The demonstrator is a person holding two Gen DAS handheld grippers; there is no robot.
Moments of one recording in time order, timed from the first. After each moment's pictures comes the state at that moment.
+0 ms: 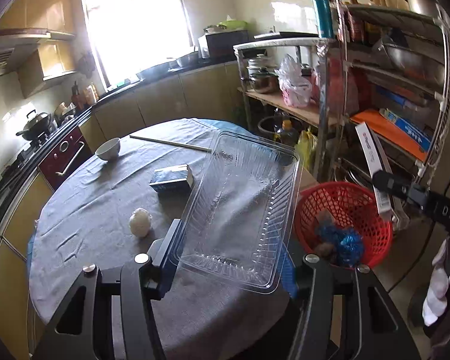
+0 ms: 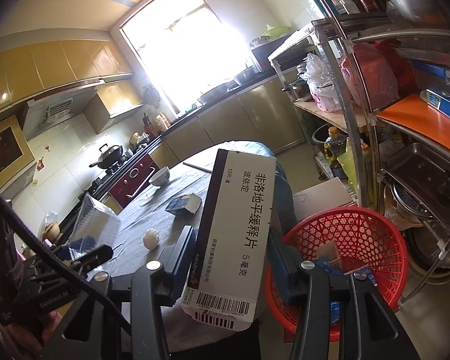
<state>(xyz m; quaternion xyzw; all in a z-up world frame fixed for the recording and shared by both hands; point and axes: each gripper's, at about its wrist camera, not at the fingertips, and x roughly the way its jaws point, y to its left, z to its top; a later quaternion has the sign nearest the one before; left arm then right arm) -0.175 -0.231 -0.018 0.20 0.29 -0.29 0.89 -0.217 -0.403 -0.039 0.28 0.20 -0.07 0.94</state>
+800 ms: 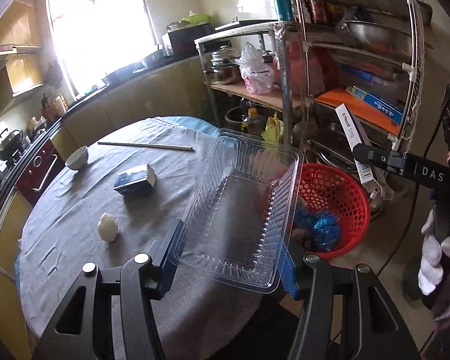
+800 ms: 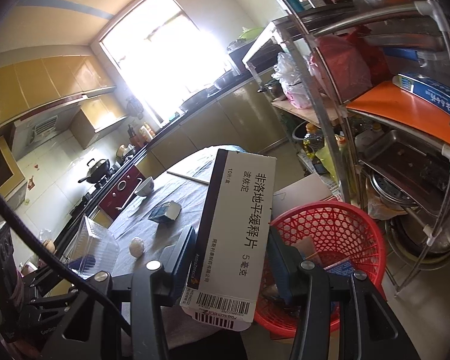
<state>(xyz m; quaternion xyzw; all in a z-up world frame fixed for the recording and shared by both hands) -0.198 -0.258 -0.031 0.24 0.30 -0.36 0.85 -0.243 -0.435 -0.051 0.31 0.20 -0.11 0.92</state>
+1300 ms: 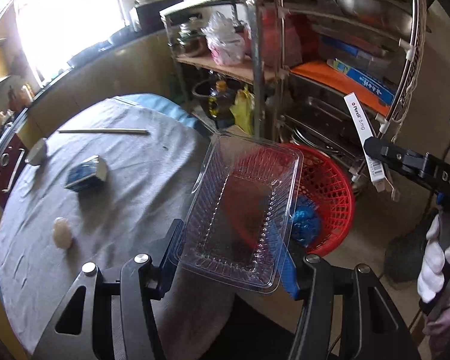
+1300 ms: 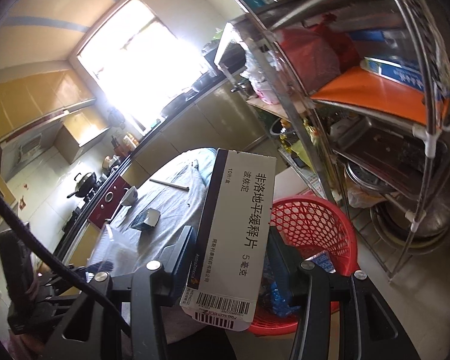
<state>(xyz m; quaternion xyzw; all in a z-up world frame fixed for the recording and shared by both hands) -0.177 -0.326 -0.064 0.26 0.38 -0.40 0.79 -0.265 -0.476 -0.072 0.36 0.20 -0.14 0.90</state>
